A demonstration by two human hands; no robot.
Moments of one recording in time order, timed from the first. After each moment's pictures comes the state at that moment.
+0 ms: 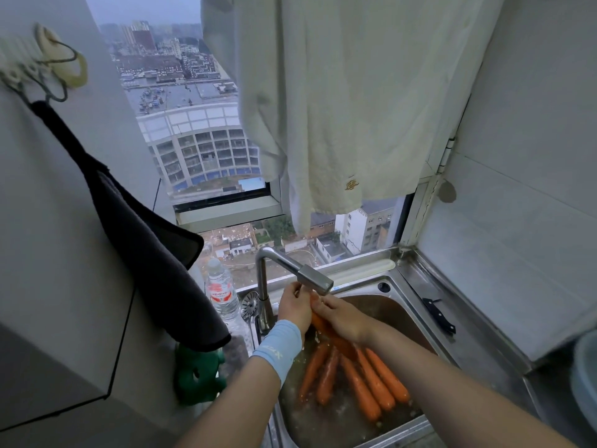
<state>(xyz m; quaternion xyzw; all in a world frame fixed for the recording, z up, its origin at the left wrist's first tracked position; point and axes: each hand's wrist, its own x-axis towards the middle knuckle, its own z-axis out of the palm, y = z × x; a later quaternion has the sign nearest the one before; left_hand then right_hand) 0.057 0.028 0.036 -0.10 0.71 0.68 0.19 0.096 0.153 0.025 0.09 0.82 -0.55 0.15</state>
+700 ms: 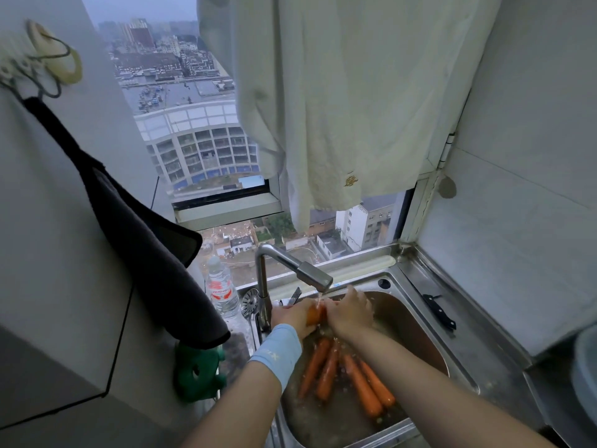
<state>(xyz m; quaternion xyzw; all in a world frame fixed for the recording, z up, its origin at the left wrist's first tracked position) 0.067 0.024 0.033 -0.27 0.61 0.71 0.23 0.088 0.135 0.011 0.35 0.87 -0.35 0.04</state>
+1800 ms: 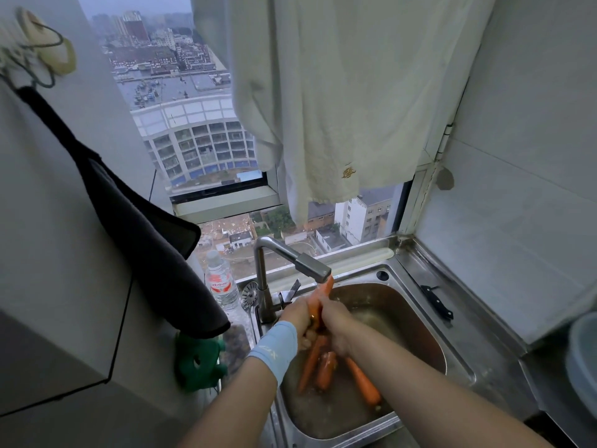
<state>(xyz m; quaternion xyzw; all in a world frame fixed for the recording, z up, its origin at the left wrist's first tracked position) 0.090 0.020 0.054 -0.15 0.72 0.58 0.36 0.103 0.105 0.024 0.41 0.58 -0.69 0.15</state>
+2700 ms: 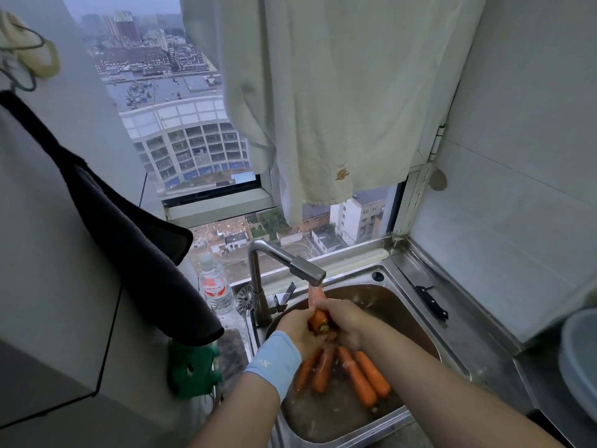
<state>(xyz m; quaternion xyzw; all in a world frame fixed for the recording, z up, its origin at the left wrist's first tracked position) 0.084 0.025 0.017 -0.26 0.47 0.74 0.40 0.115 0.134 0.038 0.33 0.63 -0.68 0.19</state>
